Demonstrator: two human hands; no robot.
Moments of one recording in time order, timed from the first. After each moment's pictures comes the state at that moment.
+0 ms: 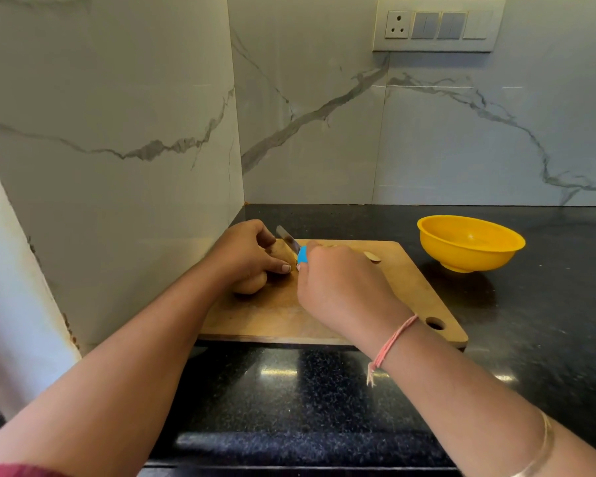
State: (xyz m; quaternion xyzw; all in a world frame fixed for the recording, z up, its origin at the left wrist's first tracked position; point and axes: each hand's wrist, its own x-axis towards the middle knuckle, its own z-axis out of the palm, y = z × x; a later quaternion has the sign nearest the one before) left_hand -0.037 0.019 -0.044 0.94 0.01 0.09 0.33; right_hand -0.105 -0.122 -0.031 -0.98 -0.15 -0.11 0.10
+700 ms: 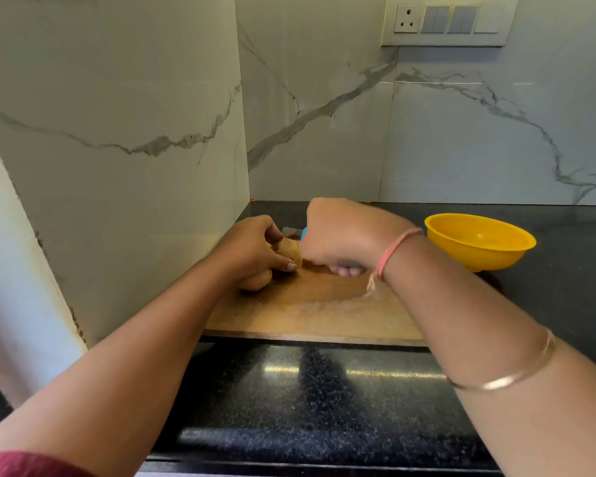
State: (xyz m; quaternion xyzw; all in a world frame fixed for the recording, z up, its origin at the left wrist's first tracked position) left_hand -0.038 0.020 -0.042 0.94 0.00 0.09 0.31; right_hand -0.098 -0.116 0.026 -0.98 -0.16 0.00 0.11
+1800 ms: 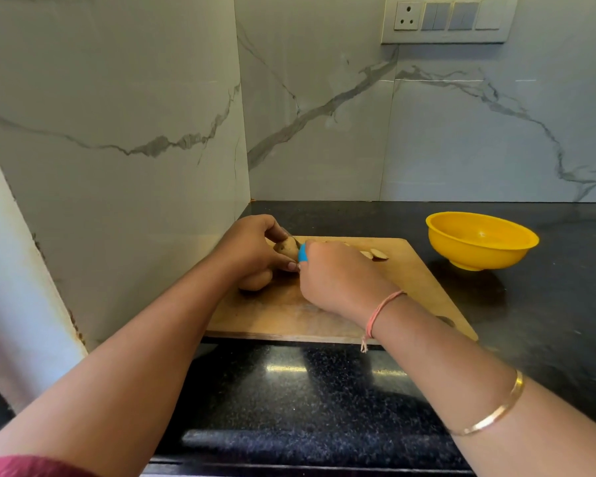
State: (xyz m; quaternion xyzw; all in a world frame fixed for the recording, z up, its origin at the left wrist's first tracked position) left_hand -0.036 0.020 -0.042 0.94 -0.02 0.10 0.34; right_hand -0.082 -0.114 -0.037 -0.98 -0.17 -0.06 0.10
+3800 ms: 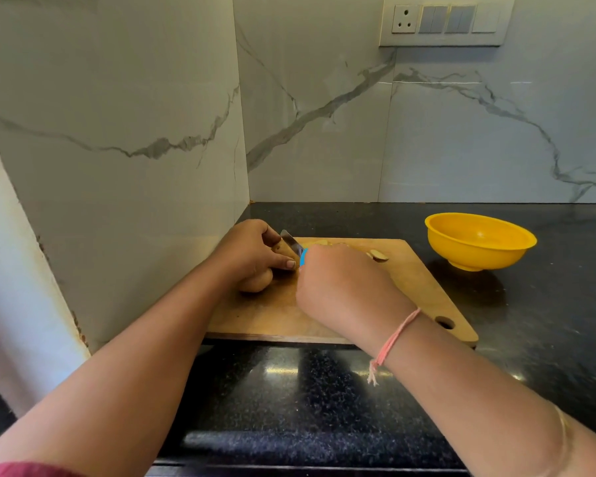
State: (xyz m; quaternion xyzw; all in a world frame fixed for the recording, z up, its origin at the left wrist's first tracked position) left_hand -0.040 0.018 -0.042 0.94 0.01 0.09 0.34; right_hand -0.111 -0.112 -0.023 -0.99 -0.14 -0.06 0.07
